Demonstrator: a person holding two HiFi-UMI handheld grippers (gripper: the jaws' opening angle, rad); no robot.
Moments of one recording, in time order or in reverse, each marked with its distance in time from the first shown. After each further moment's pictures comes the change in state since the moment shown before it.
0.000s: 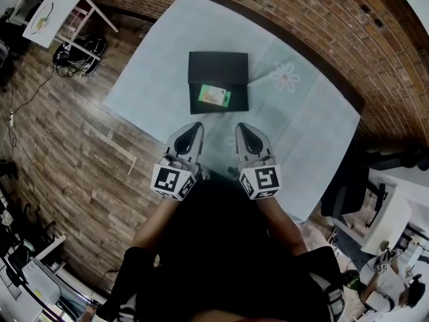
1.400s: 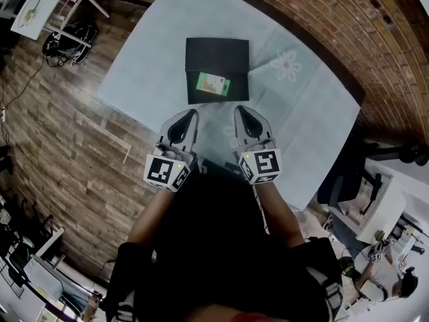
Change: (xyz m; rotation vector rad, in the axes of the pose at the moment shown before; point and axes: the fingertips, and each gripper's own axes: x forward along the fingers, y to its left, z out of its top) left arm 0.009 0.028 0.001 -0.030 0.011 0.004; right arm 0.036 -0.010 -0.009 -0.024 0.034 -0.008
